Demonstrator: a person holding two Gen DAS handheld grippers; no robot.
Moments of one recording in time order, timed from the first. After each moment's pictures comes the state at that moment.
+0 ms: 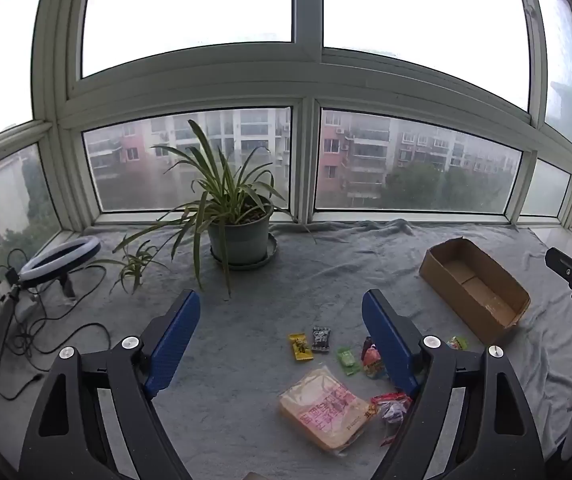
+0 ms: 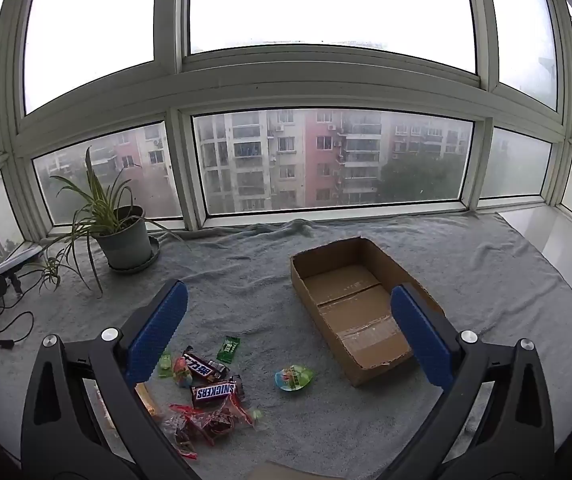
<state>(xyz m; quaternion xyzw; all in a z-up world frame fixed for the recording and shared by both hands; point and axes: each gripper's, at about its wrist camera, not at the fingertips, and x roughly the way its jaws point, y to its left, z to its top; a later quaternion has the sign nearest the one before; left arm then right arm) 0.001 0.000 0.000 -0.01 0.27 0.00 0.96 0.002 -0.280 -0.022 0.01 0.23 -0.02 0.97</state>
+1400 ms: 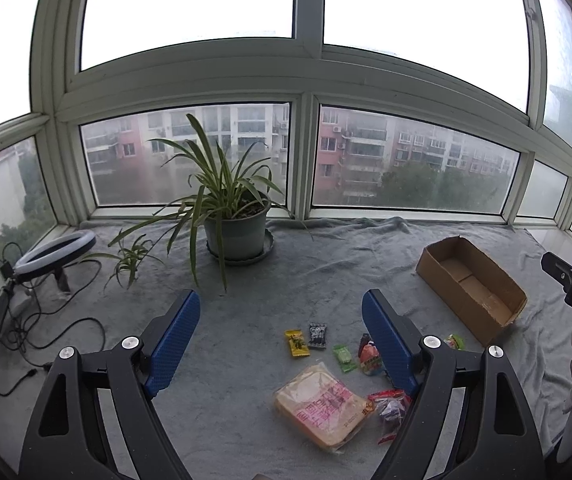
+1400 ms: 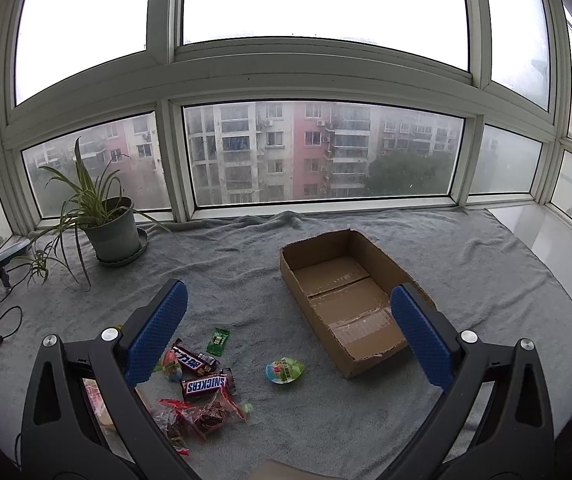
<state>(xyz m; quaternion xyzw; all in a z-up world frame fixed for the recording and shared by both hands) 0.001 0.002 -0.005 -0.02 0.27 -0.01 0.96 -0.003 -0.280 -0.025 0.01 0.23 -0.04 0.97</state>
